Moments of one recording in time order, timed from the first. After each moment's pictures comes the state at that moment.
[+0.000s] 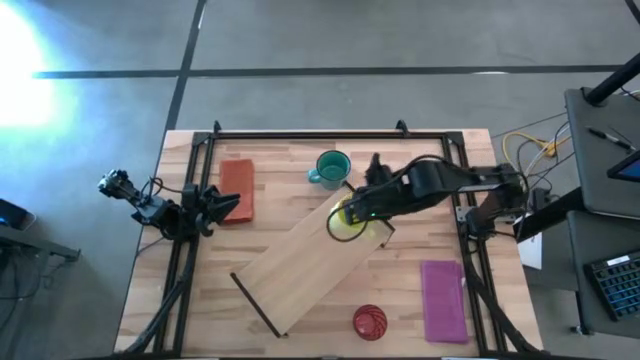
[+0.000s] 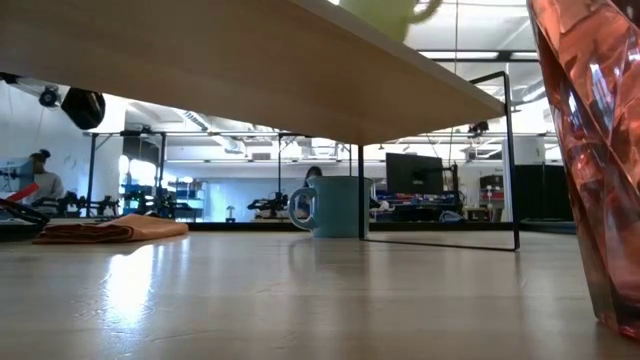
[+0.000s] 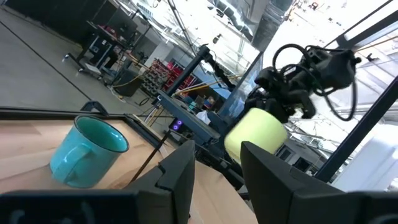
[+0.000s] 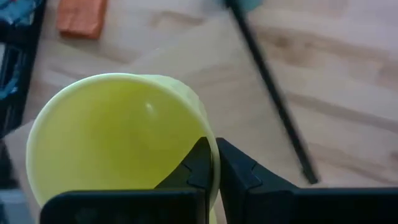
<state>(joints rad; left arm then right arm) -0.54 0.04 0.00 0.34 -0.85 -0.44 0.19 1.77 2.07 -1.53 0.26 1.45</state>
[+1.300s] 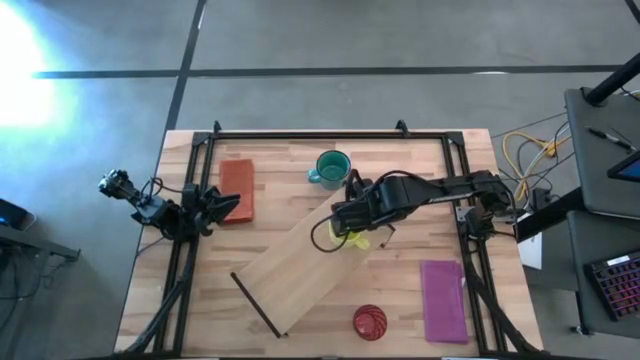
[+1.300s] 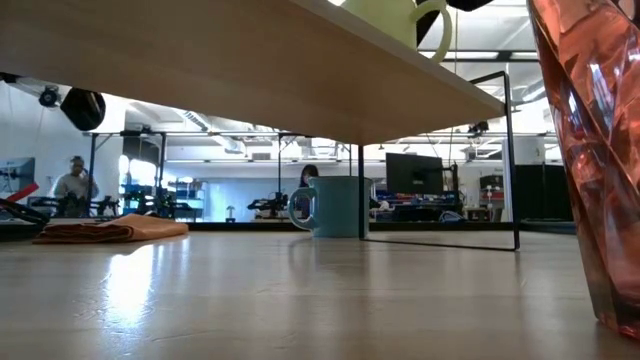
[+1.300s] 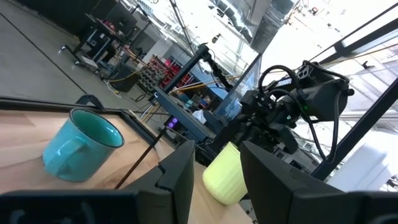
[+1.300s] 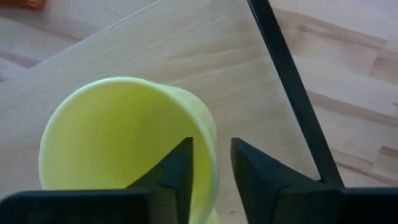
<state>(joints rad) -0.54 0.04 0.00 0.33 -0.84 -0.49 0.19 1.89 2.01 -1.51 0.23 1.44</state>
